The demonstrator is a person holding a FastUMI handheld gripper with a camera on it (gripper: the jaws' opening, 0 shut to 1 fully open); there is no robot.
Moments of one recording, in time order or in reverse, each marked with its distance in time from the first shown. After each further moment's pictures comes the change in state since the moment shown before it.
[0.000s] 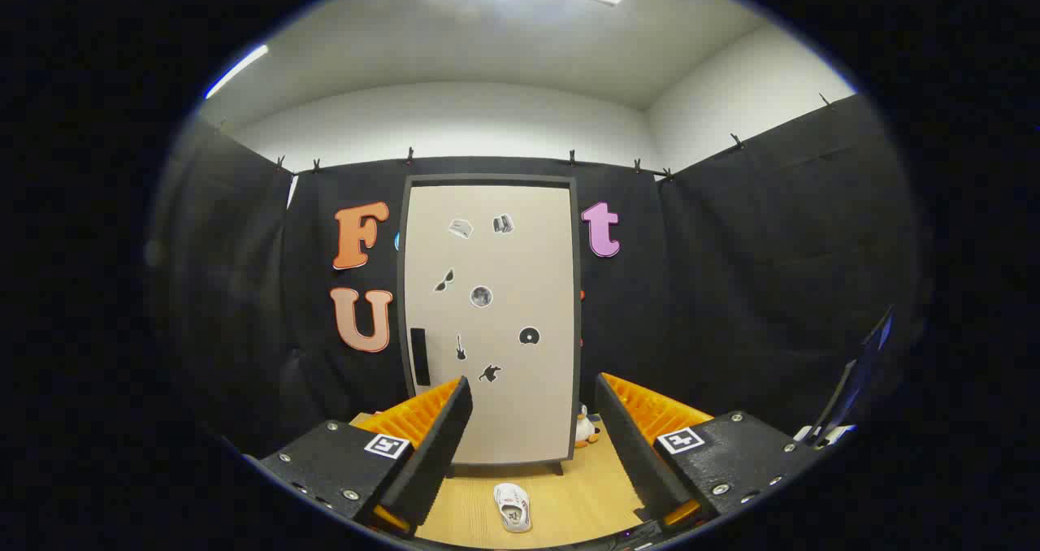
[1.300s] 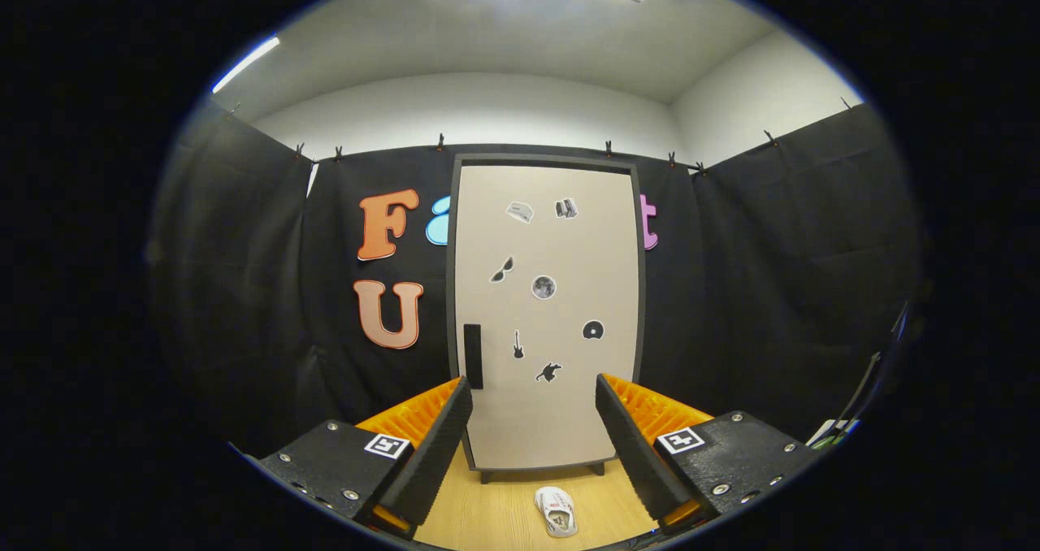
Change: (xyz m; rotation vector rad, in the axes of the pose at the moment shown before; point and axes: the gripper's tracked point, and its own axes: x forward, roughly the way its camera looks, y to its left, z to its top) arm 0.041 0.117 -0.017 -0.012 0.018 0.060
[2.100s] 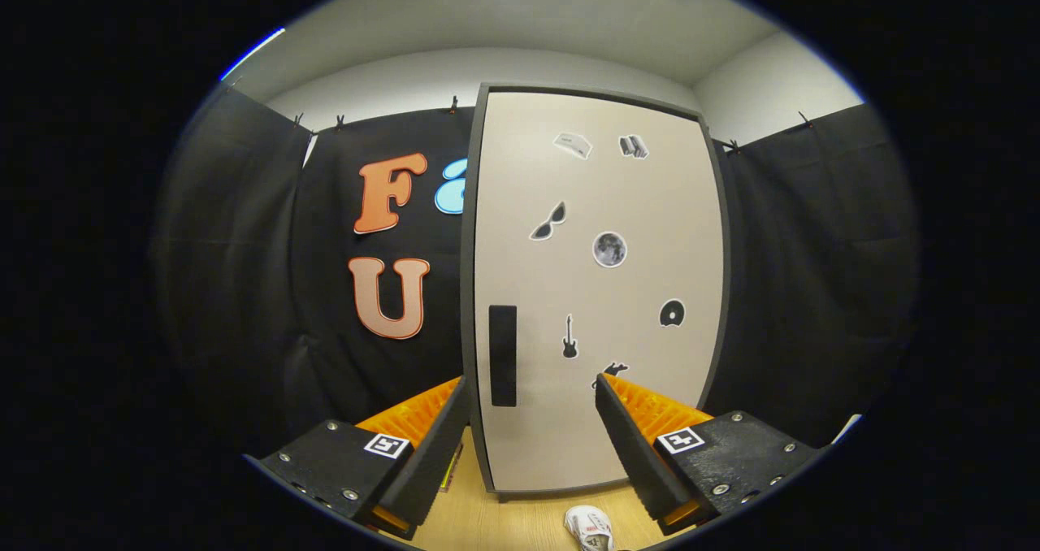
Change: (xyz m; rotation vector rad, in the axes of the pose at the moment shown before) arm 0.166 0.074 -0.066 -0.011 0.068 0.044
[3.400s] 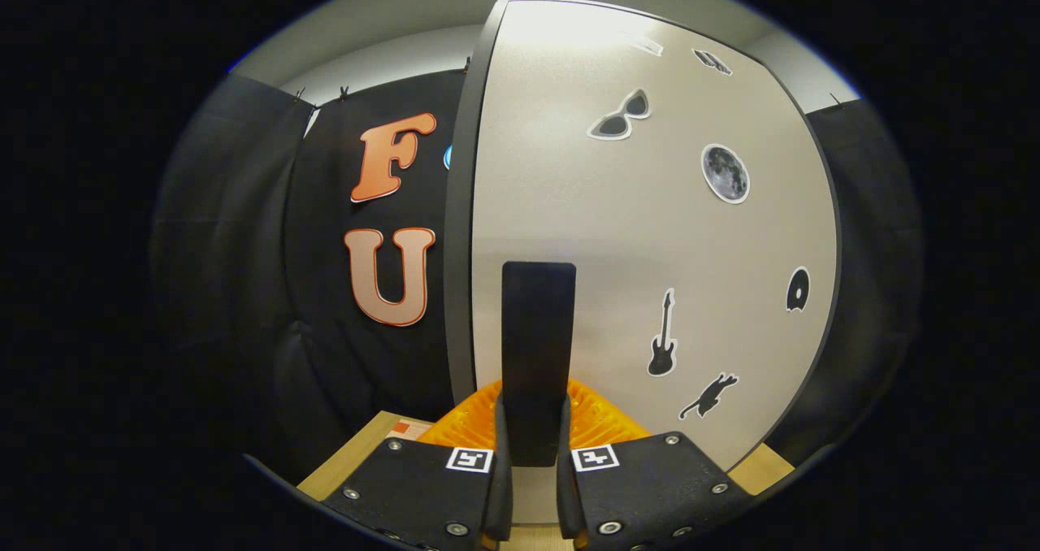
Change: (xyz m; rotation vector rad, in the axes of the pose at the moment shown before) arm 0.137 0.034 -0.043 -0.018 0.046 0.078
